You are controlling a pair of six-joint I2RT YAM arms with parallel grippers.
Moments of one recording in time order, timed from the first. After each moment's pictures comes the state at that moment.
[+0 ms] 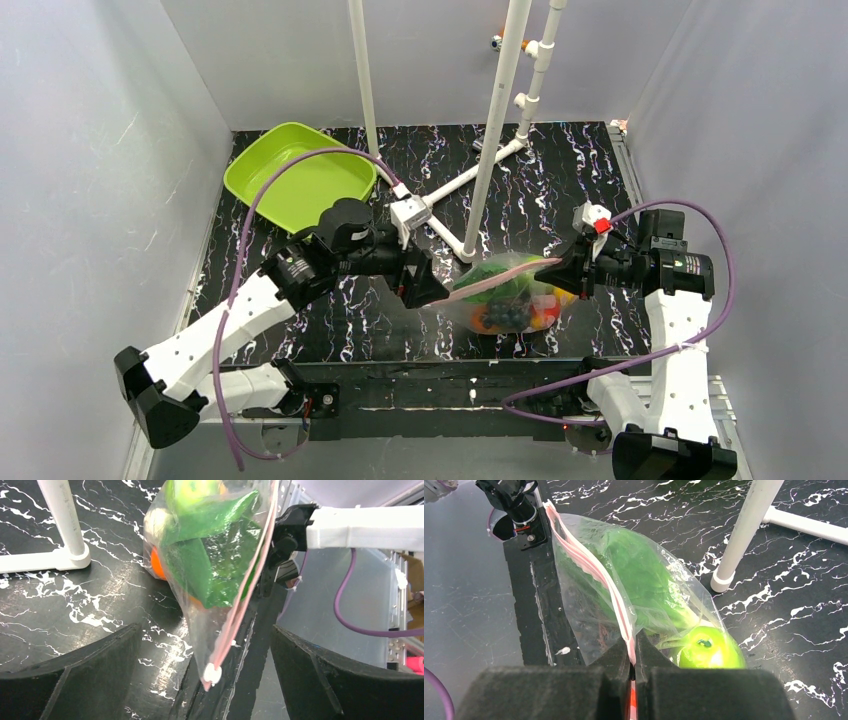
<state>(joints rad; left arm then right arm) -0.83 1.06 1.08 -0.46 0.48 -0.20 -0.16 0.88 1.05 -1.28 -1.26 -0.94</state>
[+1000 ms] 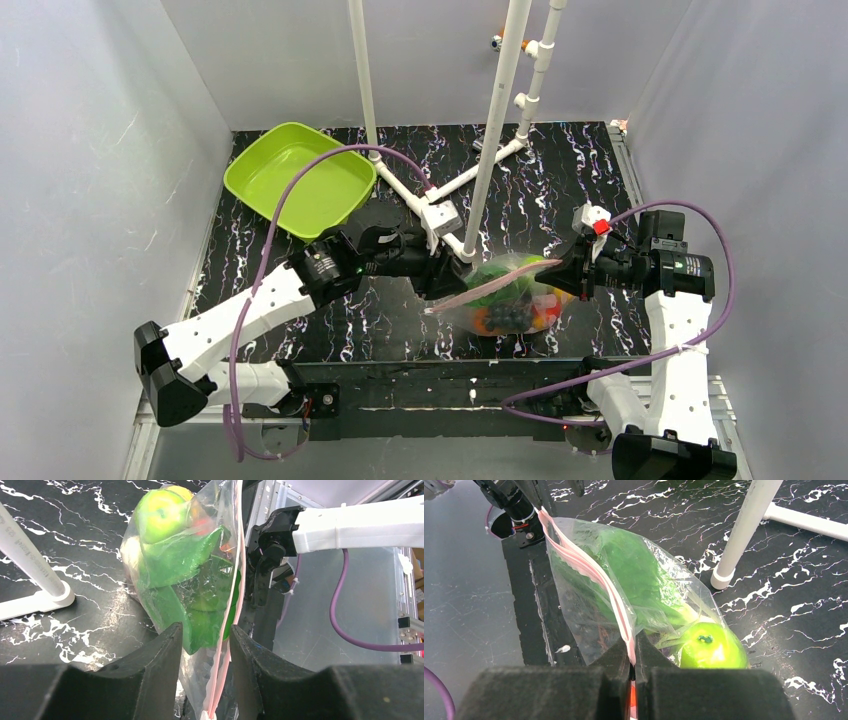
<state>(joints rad) -0.95 1.18 1.14 -0.37 0.44 -0.14 -0.16 0.88 1.05 -1.29 -1.25 -0.95</state>
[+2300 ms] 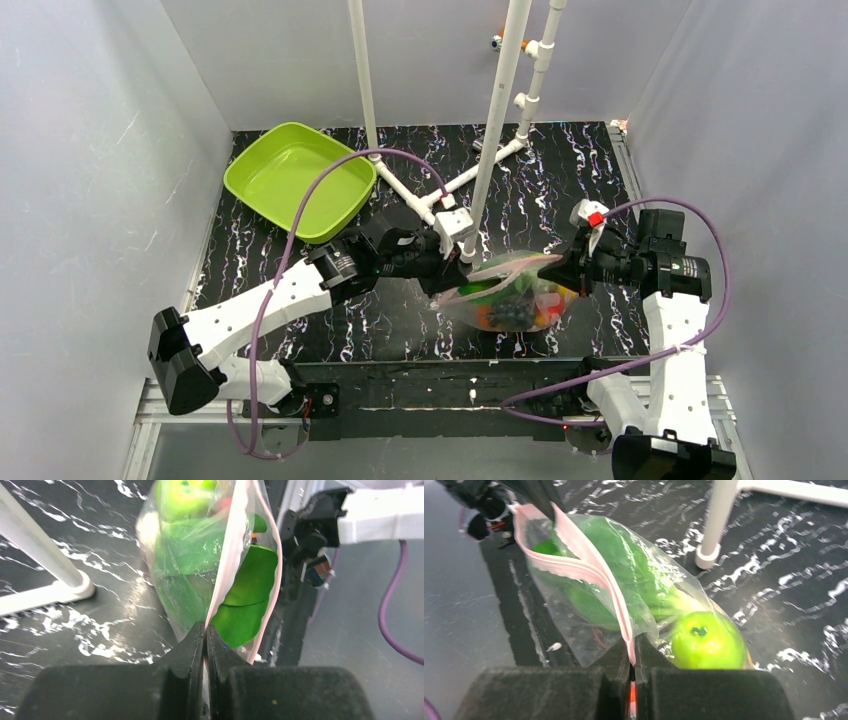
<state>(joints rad) -0.97 1.26 1.12 -0.37 0.36 -0.09 -0.16 0.87 1.02 -1.21 -1.17 -0.84</state>
